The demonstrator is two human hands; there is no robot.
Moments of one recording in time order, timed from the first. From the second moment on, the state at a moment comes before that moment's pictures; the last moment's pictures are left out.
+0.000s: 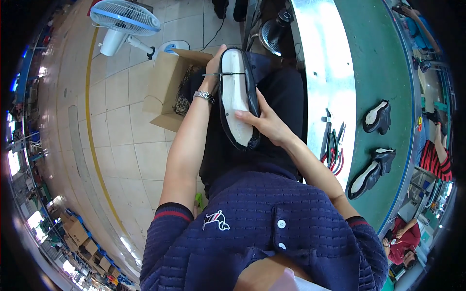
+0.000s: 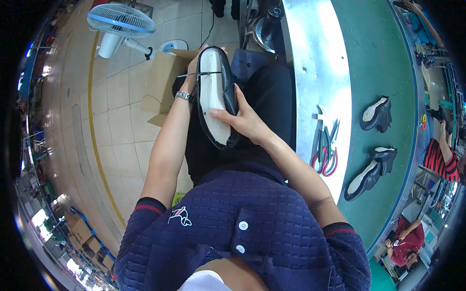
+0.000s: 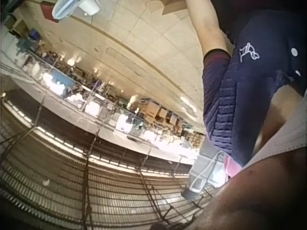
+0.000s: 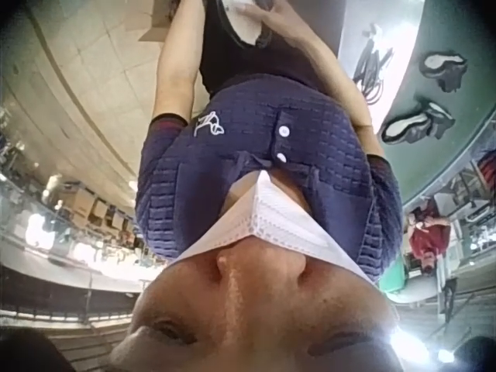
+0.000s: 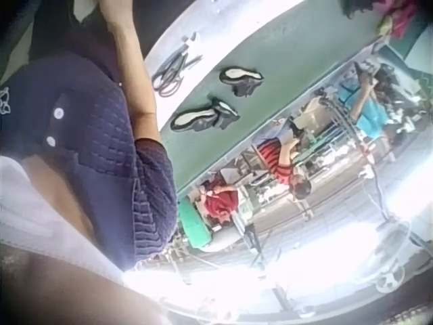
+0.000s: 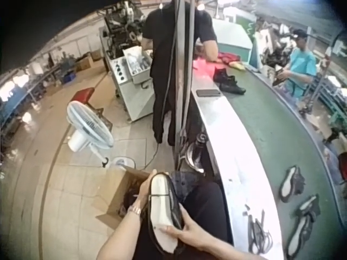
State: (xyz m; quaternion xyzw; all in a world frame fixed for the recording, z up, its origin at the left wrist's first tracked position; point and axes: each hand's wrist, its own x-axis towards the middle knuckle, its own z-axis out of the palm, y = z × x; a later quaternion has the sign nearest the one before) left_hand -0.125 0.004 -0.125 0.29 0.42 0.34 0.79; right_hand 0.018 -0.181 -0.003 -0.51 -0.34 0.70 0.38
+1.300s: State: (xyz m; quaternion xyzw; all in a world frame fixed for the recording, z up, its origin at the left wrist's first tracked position) left_hand -0.121 -0.045 -0.023 0.47 0.41 0.40 0.67; right_hand 0.061 -0.074 0.106 -0.57 -0.35 0.73 0.12
